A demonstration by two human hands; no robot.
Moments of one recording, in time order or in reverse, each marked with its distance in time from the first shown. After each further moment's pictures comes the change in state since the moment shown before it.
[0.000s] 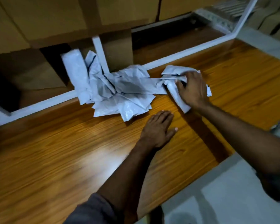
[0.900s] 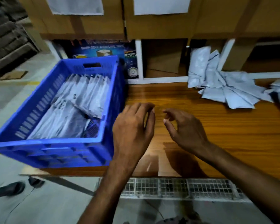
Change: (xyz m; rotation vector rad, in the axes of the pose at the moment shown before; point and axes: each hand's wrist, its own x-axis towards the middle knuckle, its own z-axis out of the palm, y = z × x) left_hand -0.440 -0.020 -0.276 0.292 0.878 -0.508; right_hand -0.322 -0.382 -0.042 0.402 -0.279 -0.694
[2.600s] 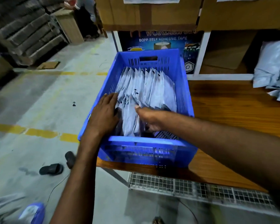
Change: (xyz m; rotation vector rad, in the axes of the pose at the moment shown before) left_hand 0.015 -0.336 -0.130 0.285 -0.540 -0.255; right_hand 0.156 -0.281 0.192 0.748 -0.913 0.794
